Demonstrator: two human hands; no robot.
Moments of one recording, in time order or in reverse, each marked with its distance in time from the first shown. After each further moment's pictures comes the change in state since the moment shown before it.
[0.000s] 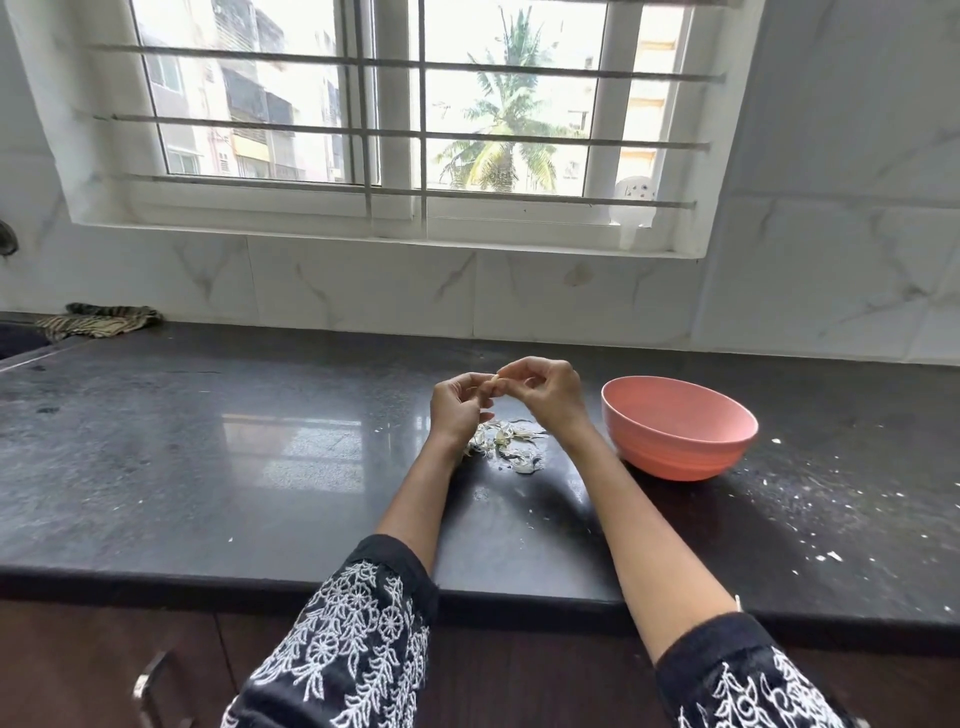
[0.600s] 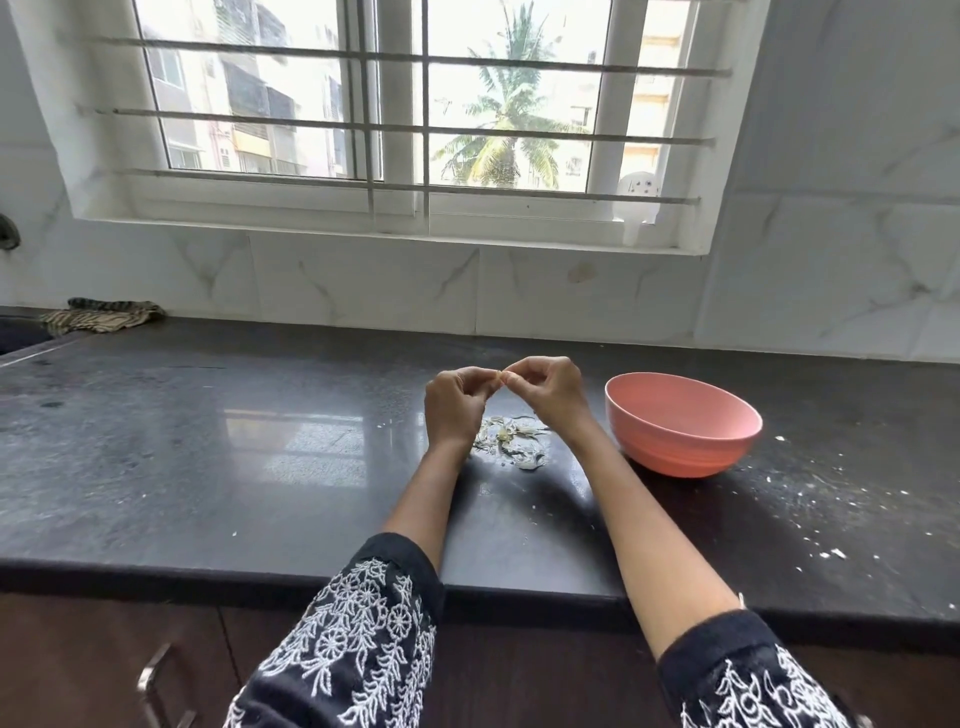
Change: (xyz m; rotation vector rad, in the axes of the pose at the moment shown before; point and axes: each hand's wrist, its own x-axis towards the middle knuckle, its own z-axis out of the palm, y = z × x) left_hand 0.002 -0.007 -0.006 0.374 0.124 0.279; right_hand 0.000 0.002 -0.002 -0.078 -0.019 -0.019
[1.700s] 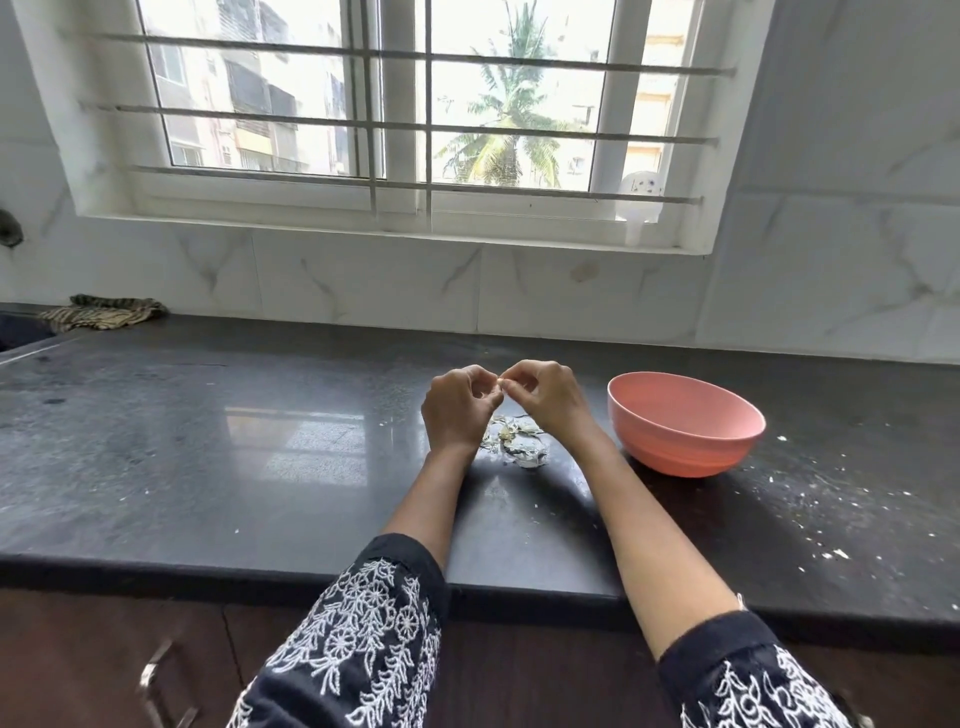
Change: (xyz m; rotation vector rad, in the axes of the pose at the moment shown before) left_hand -0.009 0.016 -0.007 0.371 0.006 -0.024; right_hand -0.001 0.000 0.002 -0.265 -0.096 -0.036
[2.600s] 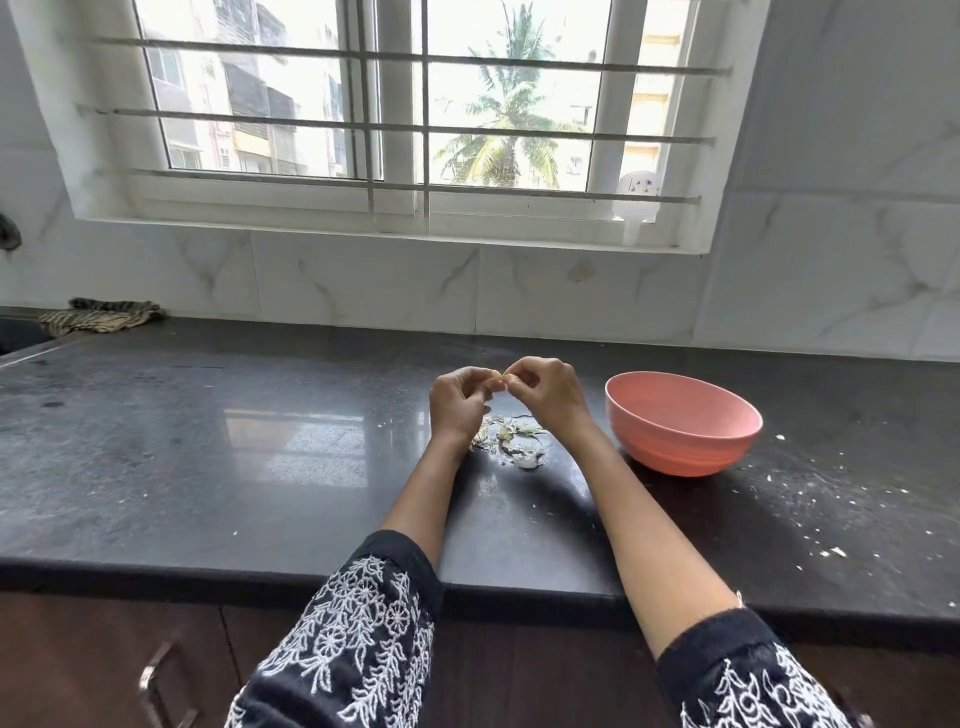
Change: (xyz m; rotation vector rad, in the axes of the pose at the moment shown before) left_hand 0.011 -0.010 0.013 -0.530 -0.113 -0.128; right_hand 0.001 -0.001 -0.001 0.031 0.059 0.021
